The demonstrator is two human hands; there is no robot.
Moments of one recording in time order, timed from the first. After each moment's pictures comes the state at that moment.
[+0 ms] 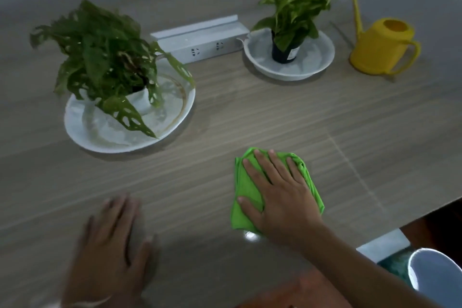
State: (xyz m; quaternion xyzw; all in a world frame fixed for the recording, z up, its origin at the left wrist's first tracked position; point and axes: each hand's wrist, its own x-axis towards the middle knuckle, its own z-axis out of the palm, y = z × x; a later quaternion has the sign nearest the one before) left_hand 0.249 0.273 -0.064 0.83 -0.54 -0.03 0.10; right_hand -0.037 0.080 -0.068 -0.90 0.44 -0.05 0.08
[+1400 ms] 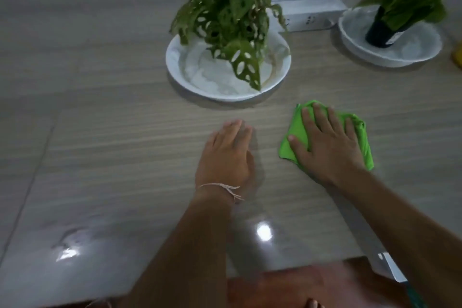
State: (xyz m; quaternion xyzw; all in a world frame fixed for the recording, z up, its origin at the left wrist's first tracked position) left_hand 0.242 0.207 -0.077 0.79 -0.58 -0.02 0.19; right_hand 0.060 0.074 -0.058 -0.87 0.49 0.01 0.03
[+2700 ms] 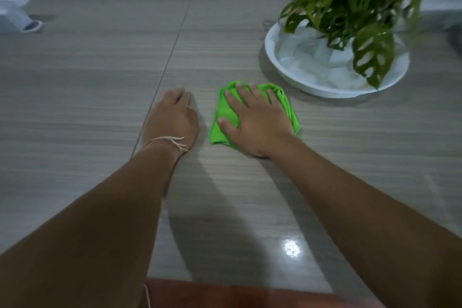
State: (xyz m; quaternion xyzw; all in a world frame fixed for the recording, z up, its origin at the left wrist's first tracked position) left_hand 0.499 0.324 -0.083 0.89 -0.42 0.03 0.18; right_hand 0.340 0.190 -0.066 -0.97 0.24 -0.02 0.07
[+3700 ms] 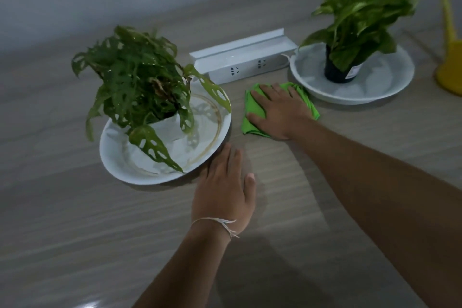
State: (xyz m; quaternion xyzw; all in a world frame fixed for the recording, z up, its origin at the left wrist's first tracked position) left_hand 0.193 0.057 -0.069 0.82 -0.57 -0.04 0.08; right_hand 0.118 -0.175 -0.061 -0.92 0.39 -0.01 0.06
